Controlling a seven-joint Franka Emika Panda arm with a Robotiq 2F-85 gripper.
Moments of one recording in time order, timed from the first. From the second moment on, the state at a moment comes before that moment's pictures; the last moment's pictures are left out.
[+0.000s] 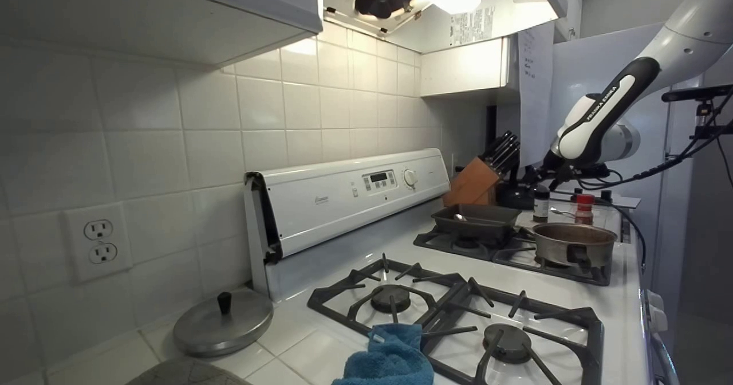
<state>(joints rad) -0.26 0.46 -0.19 -2.03 0.00 3.13 0.11</state>
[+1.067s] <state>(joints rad) -0.17 0.18 -0.20 -2.28 0.00 2.91 0.11</state>
